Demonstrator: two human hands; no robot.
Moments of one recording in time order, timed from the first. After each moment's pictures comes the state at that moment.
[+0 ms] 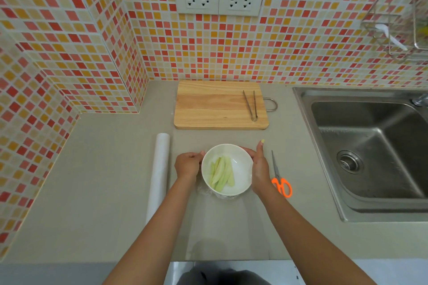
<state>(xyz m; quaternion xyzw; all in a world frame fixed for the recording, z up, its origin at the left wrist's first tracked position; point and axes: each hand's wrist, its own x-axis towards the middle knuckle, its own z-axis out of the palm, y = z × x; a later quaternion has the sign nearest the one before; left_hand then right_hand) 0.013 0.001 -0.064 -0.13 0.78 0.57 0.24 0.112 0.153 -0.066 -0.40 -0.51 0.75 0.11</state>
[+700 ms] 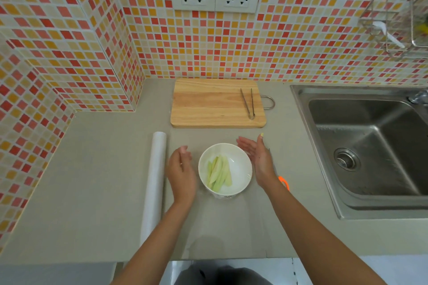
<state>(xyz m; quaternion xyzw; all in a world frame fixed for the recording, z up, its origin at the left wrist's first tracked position) 0.061 -0.015 -0.043 -0.04 0.78 0.63 0.02 0.110 0.172 -0.052 -0.33 -0.56 0.75 0.11</state>
